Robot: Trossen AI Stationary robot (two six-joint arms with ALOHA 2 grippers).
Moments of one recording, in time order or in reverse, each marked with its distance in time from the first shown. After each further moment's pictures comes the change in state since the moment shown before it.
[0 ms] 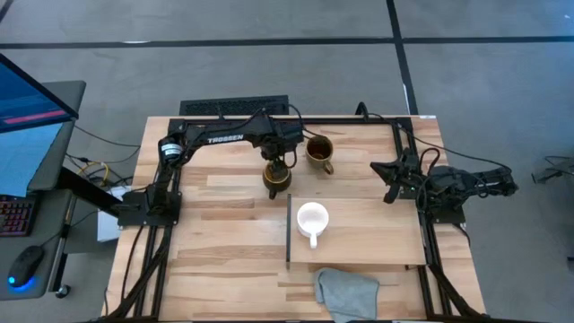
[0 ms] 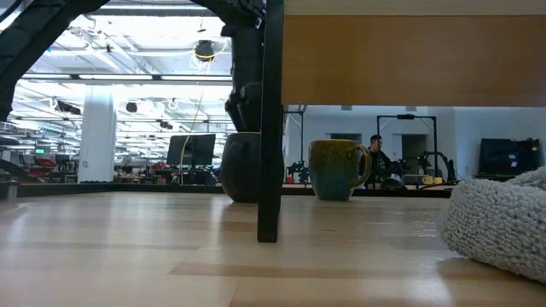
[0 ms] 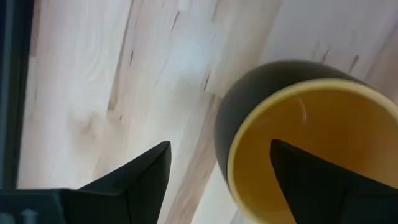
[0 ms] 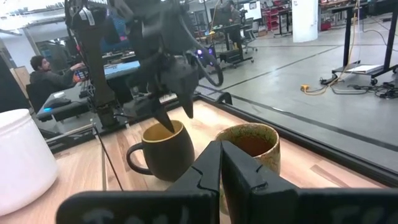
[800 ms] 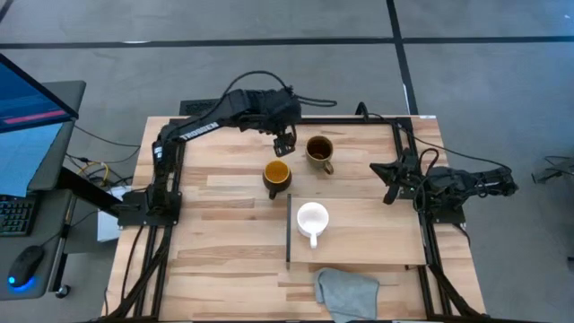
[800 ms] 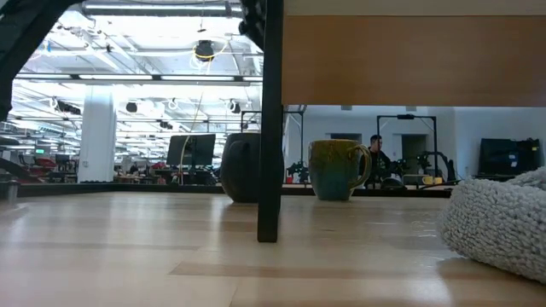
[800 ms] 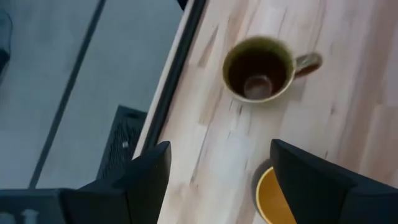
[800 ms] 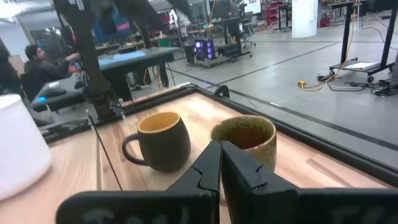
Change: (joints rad) left arm -0.049 -0.077 0.477 -0.102 -0.175 0.103; right arm 0.000 0.000 0.000 -0.047 0.000 0.000
